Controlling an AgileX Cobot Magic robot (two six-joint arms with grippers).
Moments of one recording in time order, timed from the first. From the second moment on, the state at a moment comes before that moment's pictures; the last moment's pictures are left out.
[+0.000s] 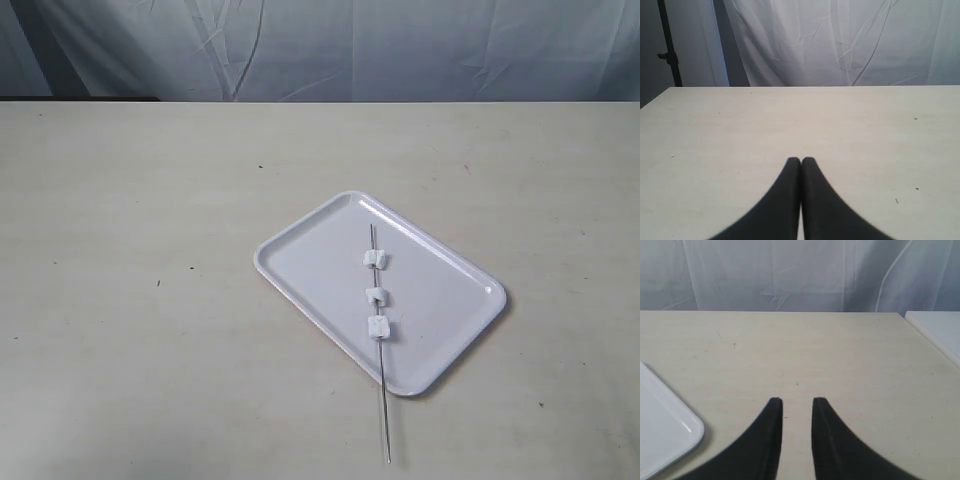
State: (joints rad) left arm 0.04 0.01 0.00 -0.05 0.24 0.06; right arm -0.10 0.00 0.00 0.03 0.31 -0.07
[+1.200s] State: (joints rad) left arm 0.04 0.01 0.00 0.22 0.24 0.06; right arm -0.10 0.00 0.00 0.12 0.31 -0.07
